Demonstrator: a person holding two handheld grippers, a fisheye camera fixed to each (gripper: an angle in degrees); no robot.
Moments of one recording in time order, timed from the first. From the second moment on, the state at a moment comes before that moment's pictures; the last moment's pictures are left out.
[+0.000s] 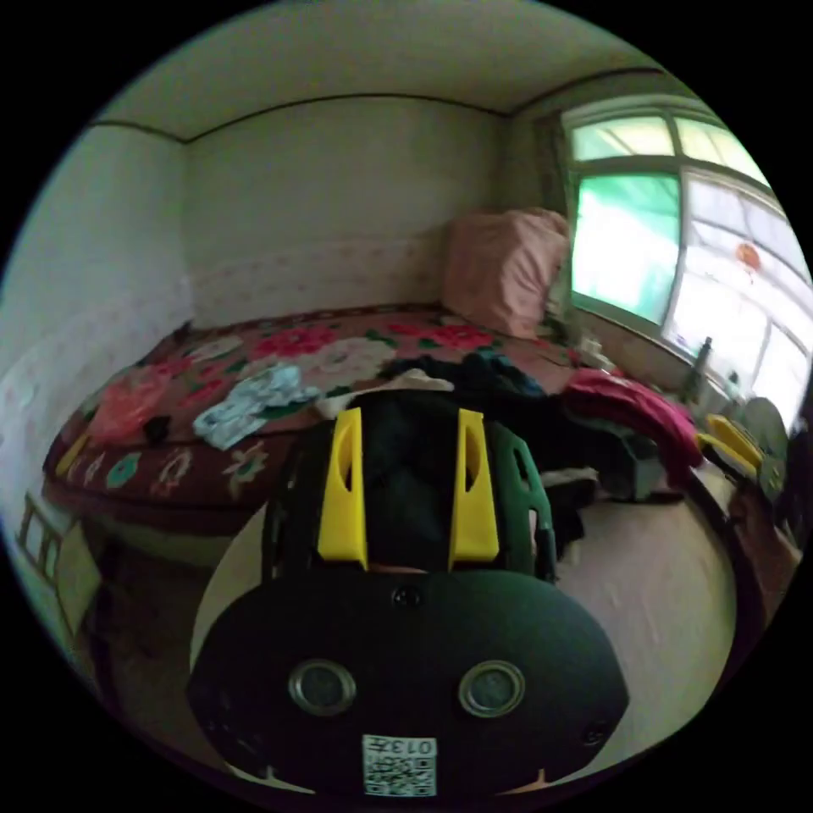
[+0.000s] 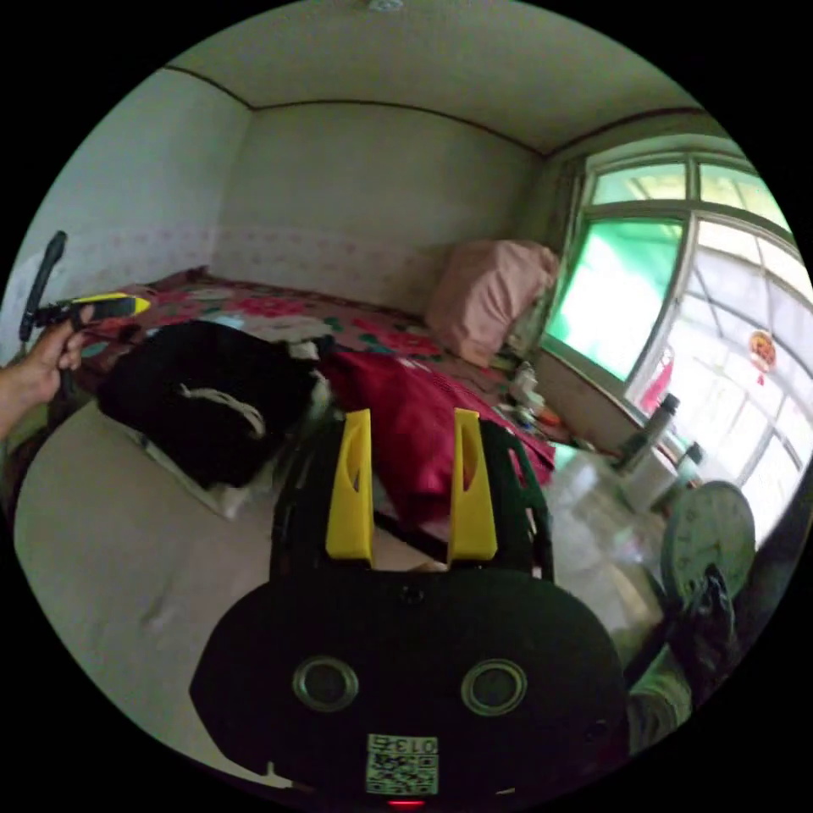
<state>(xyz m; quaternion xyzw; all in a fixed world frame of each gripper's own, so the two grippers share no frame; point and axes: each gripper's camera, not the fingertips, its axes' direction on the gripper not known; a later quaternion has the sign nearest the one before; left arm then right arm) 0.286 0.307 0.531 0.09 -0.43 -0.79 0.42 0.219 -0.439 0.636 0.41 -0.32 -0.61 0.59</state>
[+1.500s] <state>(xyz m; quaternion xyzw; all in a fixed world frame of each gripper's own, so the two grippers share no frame) 0.492 0.051 0.590 0.18 -0.13 -0.81 0.53 0.457 -0.449 0.624 -0.05 -0.55 -0.78 0.31</state>
